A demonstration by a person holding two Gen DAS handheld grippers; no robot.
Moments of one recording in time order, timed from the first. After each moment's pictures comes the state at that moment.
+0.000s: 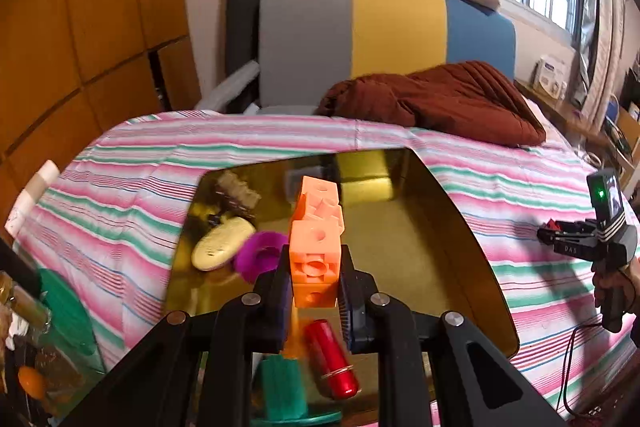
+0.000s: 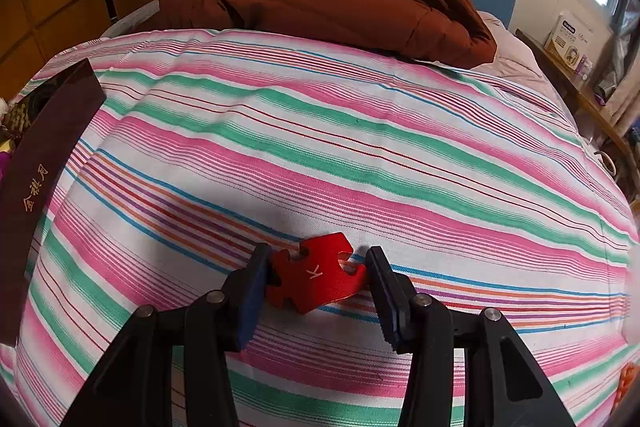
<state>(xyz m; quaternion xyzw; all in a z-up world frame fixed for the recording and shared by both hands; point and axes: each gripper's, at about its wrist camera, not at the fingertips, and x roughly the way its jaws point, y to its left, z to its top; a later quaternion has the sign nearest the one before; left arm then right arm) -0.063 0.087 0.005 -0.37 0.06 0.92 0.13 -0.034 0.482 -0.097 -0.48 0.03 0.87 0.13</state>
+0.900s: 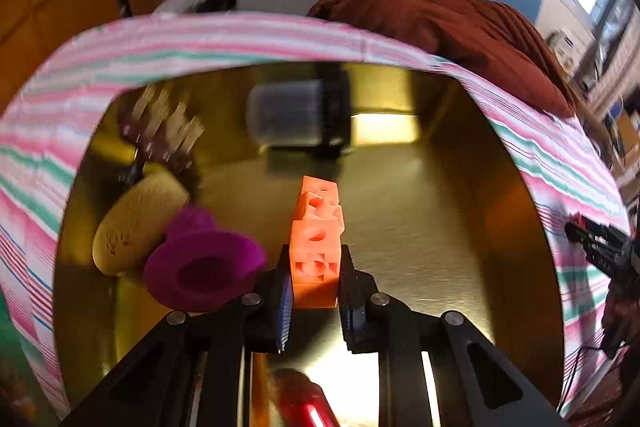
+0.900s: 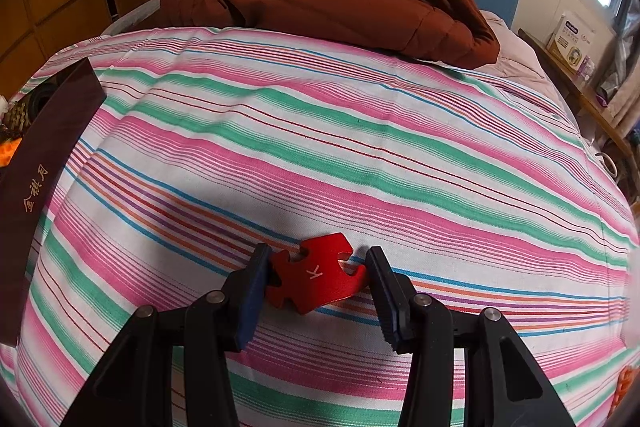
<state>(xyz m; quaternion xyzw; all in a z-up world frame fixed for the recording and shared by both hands) -0.159 0.094 -0.080 -0.52 0.01 0.84 0.16 -0.037 0.482 -0.096 -0.48 0.02 0.87 0.12</state>
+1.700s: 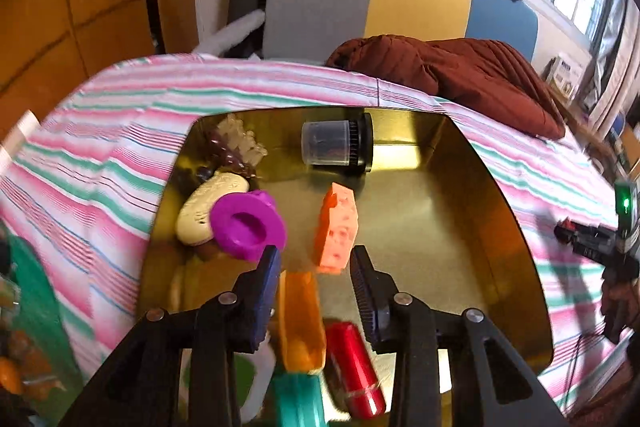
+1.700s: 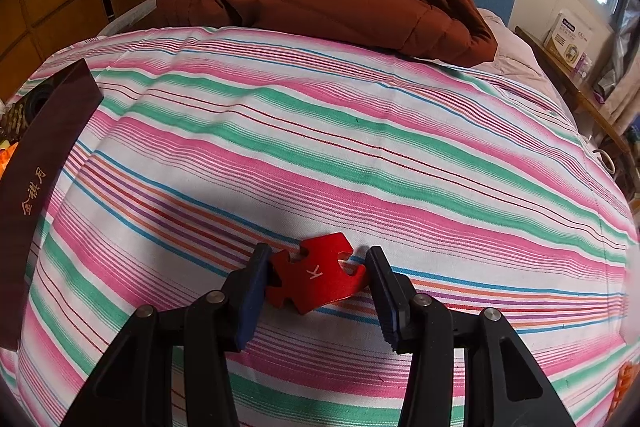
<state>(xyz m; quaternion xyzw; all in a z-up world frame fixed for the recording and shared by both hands) -0.098 0.062 -0.032 -0.44 0.03 0.89 0.13 -0.038 0.481 -0.096 -0.49 0.02 0.86 0.13</state>
